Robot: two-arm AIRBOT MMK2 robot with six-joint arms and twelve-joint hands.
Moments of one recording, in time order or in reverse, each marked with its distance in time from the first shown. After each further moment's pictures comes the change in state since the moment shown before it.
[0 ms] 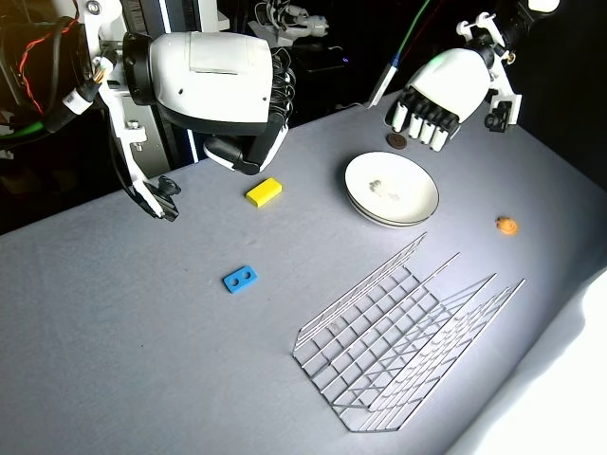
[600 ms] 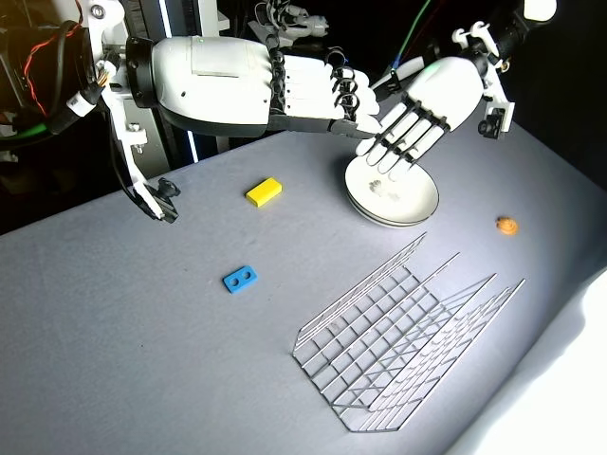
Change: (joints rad) left arm 0.027 -0.017 0.028 0.056 -0.029 0.018; right arm -0.007 -0.009 0.014 -0.007 0.003 -0.021
